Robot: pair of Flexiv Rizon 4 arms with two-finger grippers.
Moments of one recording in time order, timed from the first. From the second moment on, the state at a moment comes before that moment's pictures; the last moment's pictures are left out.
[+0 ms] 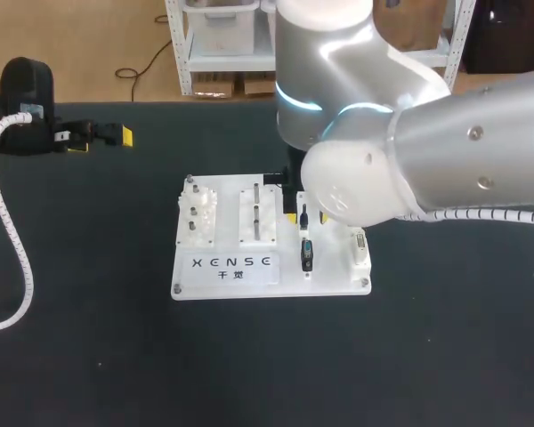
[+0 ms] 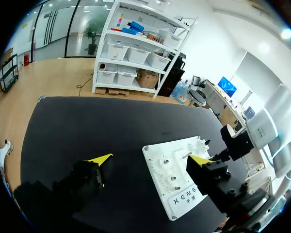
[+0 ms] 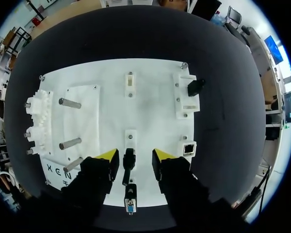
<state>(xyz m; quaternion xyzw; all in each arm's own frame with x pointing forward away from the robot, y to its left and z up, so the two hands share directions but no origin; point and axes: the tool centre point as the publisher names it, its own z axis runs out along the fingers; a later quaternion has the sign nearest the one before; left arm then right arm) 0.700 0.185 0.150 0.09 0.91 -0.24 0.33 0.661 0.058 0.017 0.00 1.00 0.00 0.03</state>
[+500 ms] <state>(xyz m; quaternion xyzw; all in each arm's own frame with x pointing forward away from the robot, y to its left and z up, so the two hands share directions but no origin) 0.700 0.185 0.150 0.09 0.91 -0.24 0.33 0.660 0.061 0.017 0.00 1.00 0.01 0.02</state>
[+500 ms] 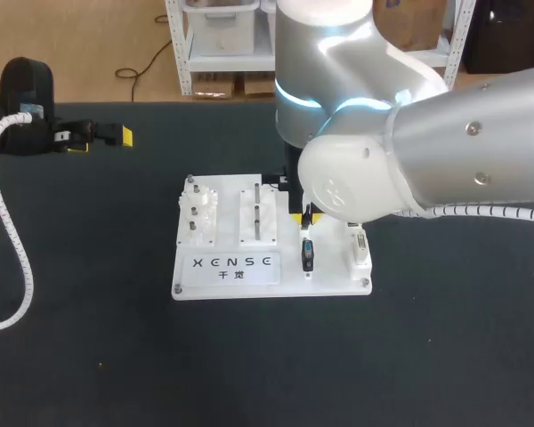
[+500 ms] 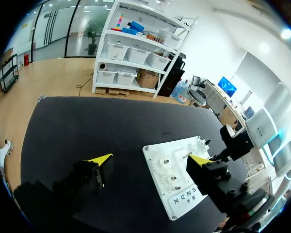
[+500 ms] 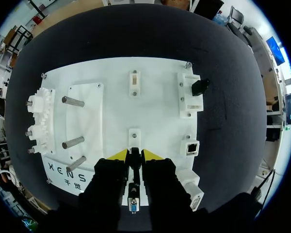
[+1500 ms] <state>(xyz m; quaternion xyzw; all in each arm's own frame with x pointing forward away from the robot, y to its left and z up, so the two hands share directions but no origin) 0.700 0.185 0.150 0.09 0.91 -0.24 0.33 0.665 0.062 0.036 -0.01 1.00 0.00 0.04</state>
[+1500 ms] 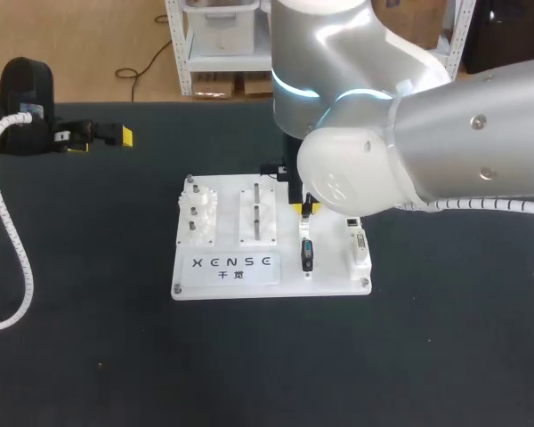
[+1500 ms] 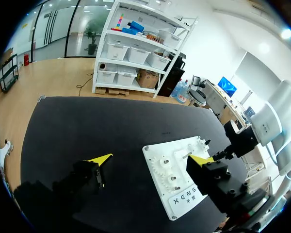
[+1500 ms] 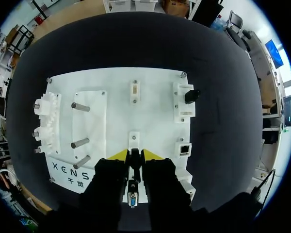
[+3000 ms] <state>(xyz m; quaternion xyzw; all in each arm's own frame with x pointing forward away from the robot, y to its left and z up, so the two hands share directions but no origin) 0.700 0.185 0.150 0.09 0.91 -0.24 0.33 0.655 -0.020 0.038 0.04 1.00 -0.01 0.05</state>
